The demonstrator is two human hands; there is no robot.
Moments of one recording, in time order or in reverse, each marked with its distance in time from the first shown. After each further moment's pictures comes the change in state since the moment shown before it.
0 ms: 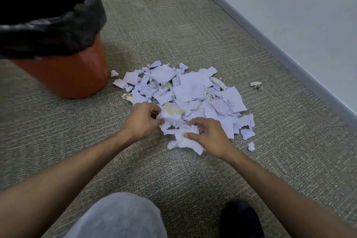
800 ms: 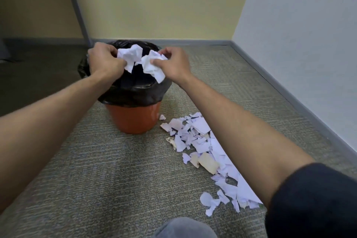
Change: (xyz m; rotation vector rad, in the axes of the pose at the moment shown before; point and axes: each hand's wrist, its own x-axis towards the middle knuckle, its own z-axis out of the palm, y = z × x) left_hand 0.021 0.001 -0.301 -0.035 0.976 -0.342; right_hand 0.172 -0.341 0.024 0.110 0.202 -0.486
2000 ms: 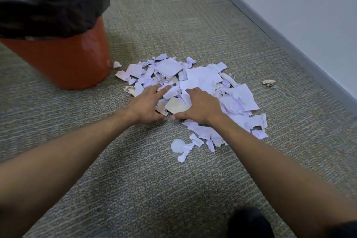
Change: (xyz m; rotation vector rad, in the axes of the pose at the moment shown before) left_hand -0.220 -0.102 0.224 0.447 -1.088 0.696; right_hand -0.208 0.251 -0.069 -0.833 -0.467 0.377
